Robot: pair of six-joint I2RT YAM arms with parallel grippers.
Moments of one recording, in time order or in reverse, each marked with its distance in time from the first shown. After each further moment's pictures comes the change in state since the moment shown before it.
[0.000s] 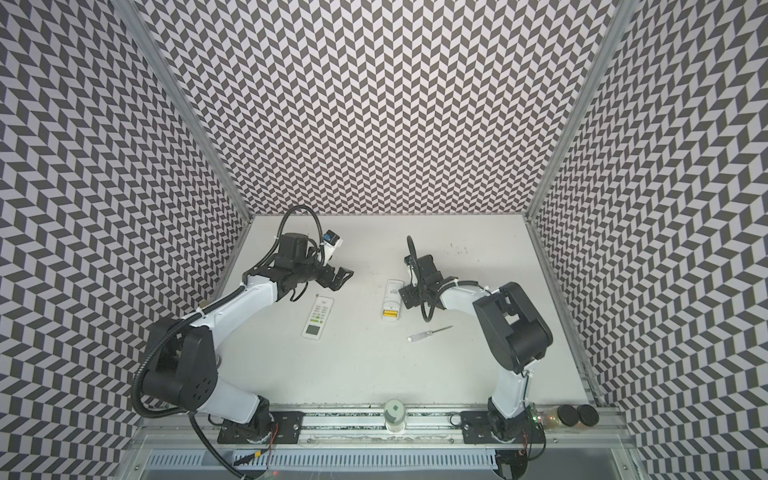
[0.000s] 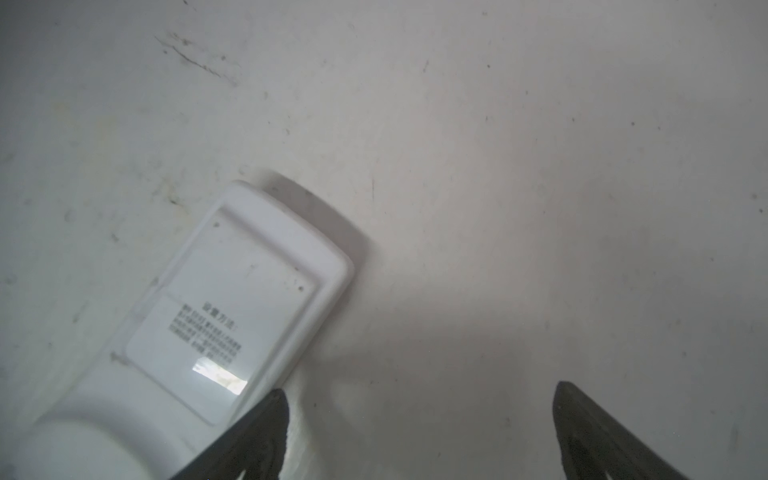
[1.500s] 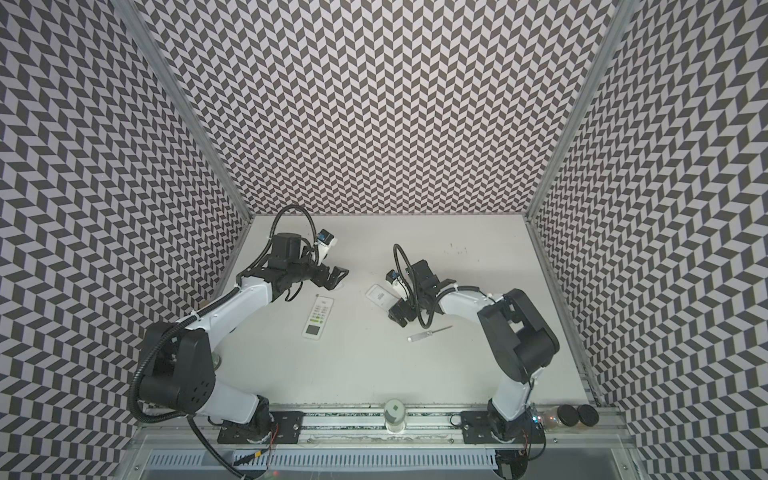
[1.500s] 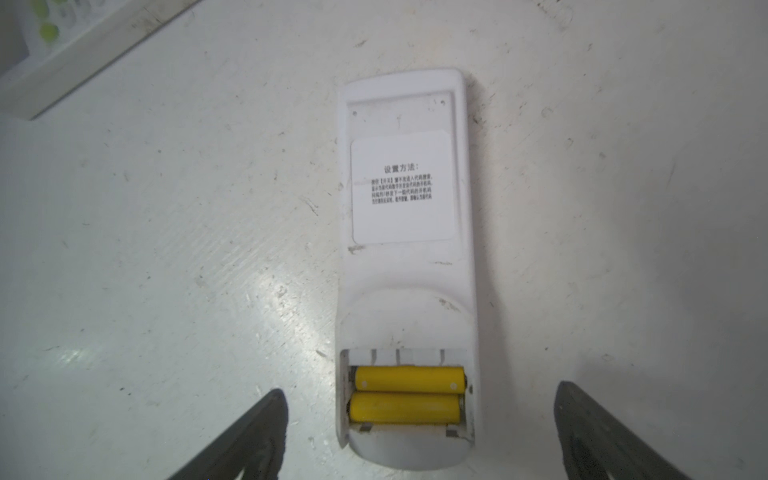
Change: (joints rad) left arm 0.039 -0.023 -0.015 0.005 0.034 0.045; right arm 0.062 -0.078 -0.045 -0.131 -0.314 -0.218
